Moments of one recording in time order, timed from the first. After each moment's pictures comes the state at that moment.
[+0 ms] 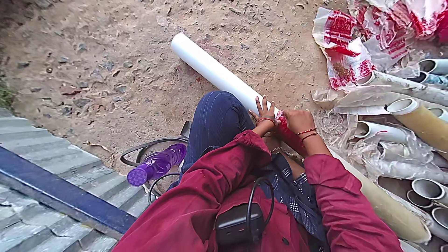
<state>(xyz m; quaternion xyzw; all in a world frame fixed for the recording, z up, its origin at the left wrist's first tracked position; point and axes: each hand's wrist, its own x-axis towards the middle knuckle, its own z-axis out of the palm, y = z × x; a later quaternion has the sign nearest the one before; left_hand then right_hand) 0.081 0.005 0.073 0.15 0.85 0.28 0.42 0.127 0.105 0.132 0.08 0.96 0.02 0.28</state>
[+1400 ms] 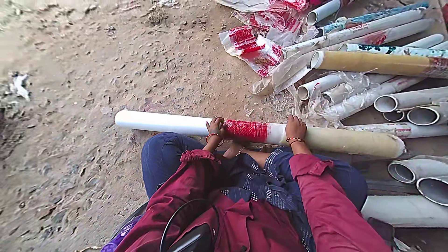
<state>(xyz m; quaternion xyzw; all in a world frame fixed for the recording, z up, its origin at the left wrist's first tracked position) 0.092 0.013 0.051 0.30 0.86 0.33 0.25 0.304 0.231 0.096 0.53 0.84 -0.09 0.10</state>
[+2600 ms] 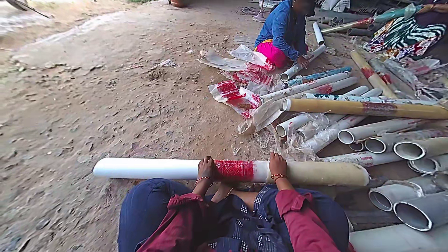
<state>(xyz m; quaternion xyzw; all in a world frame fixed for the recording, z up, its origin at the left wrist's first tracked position) 0.100 0.029 0.084 0.35 0.89 0.13 0.26 0.304 0.226 0.108 0.53 0.83 -0.10 0.13</state>
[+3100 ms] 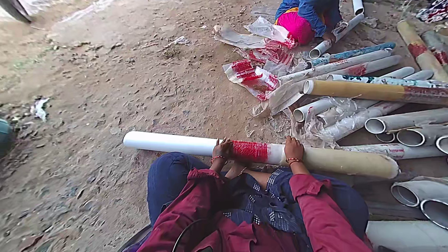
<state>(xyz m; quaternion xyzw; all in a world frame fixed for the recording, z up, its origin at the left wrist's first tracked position) 0.105 0.015 0.083 0.34 0.85 0.27 0.29 0.303 0.224 0.107 0.53 0.83 -0.08 0.11</state>
